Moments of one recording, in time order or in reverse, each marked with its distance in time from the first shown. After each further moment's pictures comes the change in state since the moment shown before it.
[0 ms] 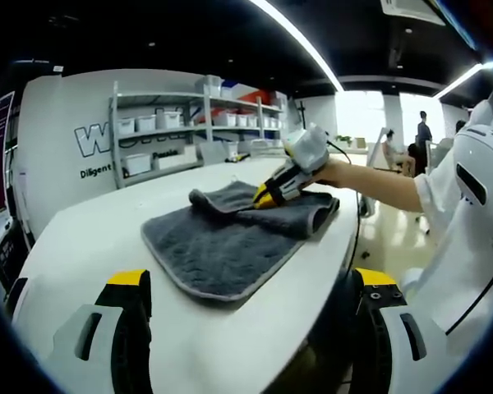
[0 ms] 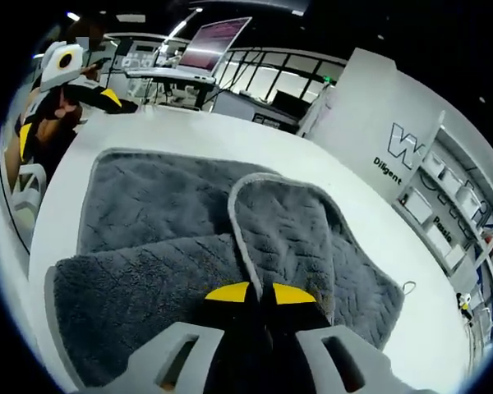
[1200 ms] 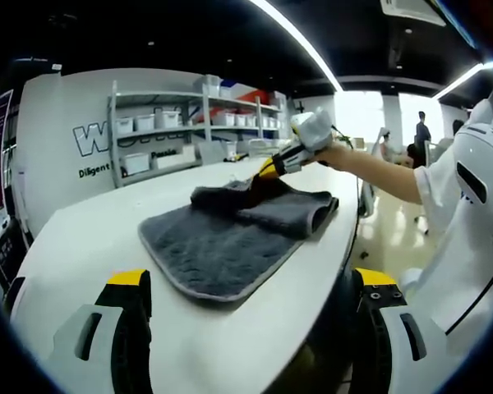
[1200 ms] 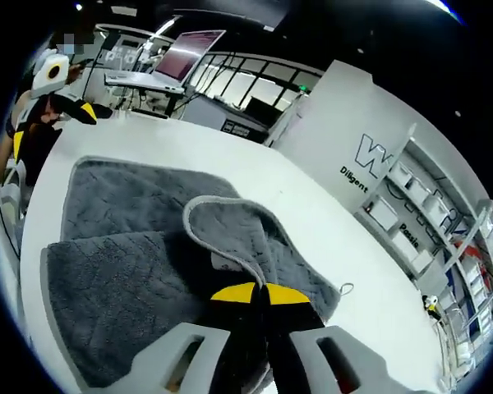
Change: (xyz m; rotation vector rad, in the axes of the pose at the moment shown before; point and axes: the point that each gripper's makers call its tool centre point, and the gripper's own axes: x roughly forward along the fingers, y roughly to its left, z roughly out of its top) left arm 0.003 -0.002 -0.002 -0.003 0.001 -0.008; right arm -0.050 -0.070 0.006 -0.032 -0.023 -0.195
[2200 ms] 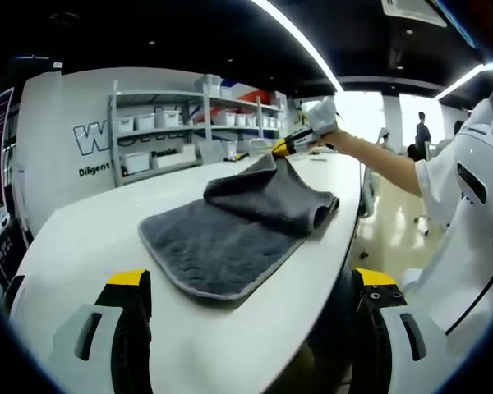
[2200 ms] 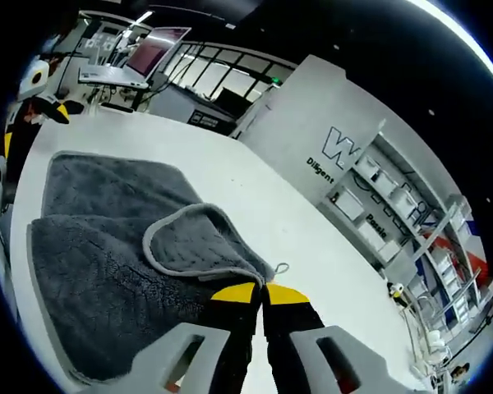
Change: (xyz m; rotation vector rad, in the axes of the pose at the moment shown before) left arm 0.001 0.001 -0.002 -0.004 0.002 0.001; right arm -0.044 -0.076 -0.021 0.008 0.053 -0.169
